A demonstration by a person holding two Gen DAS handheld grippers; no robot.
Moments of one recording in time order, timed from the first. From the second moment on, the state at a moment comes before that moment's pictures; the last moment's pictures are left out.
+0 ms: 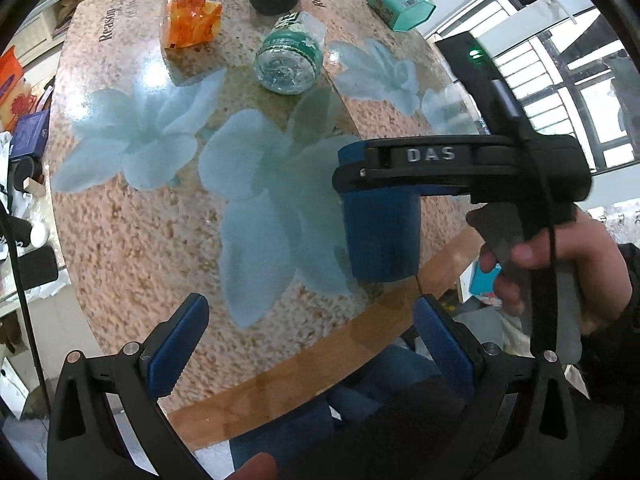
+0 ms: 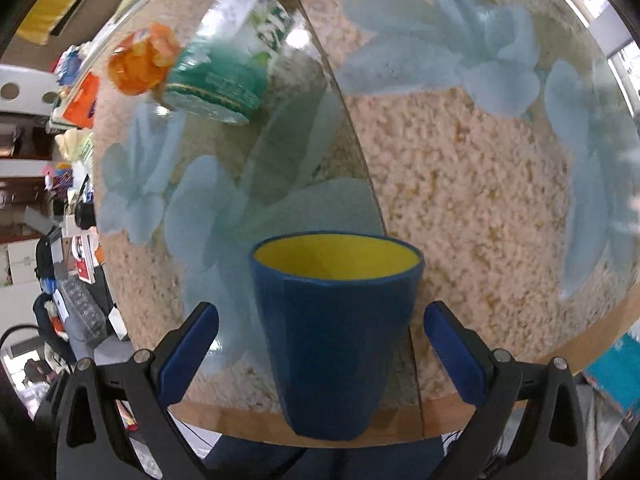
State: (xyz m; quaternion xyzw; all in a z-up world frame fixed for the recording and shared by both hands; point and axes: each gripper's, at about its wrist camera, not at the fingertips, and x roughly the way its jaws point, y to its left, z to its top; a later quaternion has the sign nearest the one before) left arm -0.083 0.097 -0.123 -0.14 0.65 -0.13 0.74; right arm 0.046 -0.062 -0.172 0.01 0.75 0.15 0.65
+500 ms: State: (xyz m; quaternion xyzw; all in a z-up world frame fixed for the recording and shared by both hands) left arm -0.081 0.113 -0.130 -0.15 0.65 -0.15 0.73; right arm 0.047 -0.059 -0.191 0.01 0.76 0.09 0.65
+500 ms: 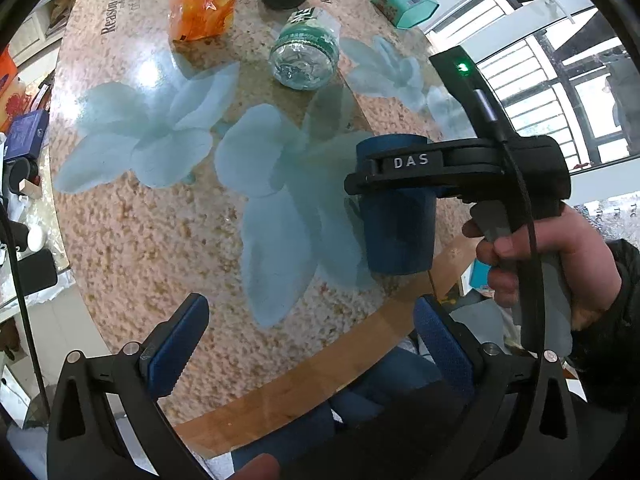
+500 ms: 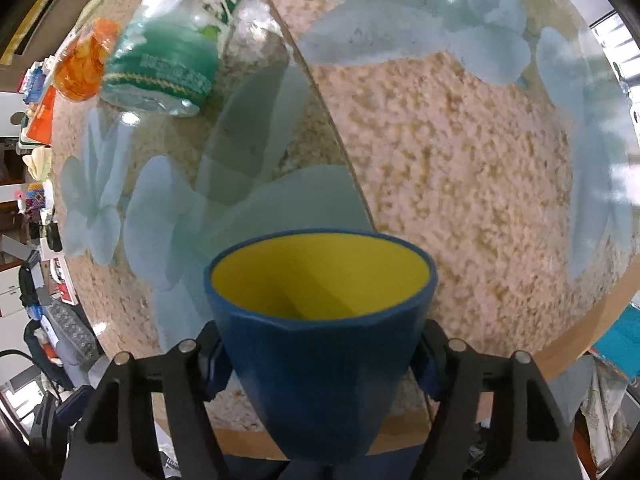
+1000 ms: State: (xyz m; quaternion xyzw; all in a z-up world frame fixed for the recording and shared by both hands) left arm -0.041 0.107 -0.110 -0.16 0.61 -0.13 0.76; right arm 0.072 -0.090 -0.109 0.09 0.63 0.16 0.75
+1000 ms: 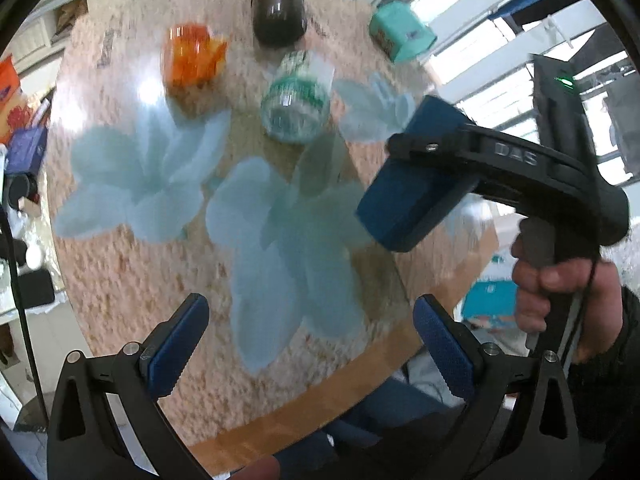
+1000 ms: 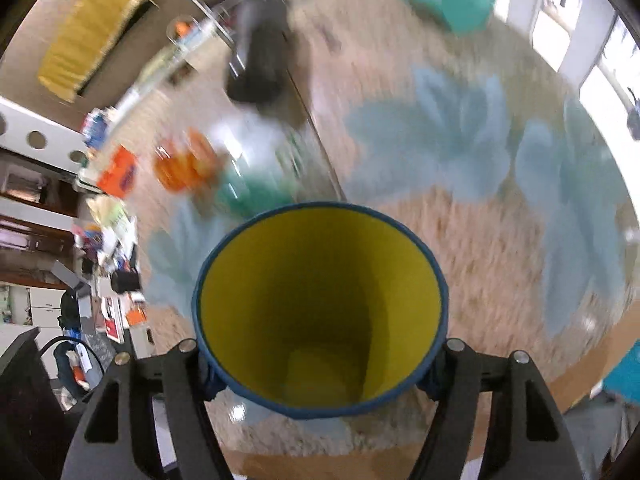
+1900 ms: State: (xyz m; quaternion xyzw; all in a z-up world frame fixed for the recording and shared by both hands) left arm 0.010 0.040 -0.148 -0.17 0.61 -0.04 0.78; right arm 0.083 -0.132 -0.150 -0.10 0.37 0.31 0.87
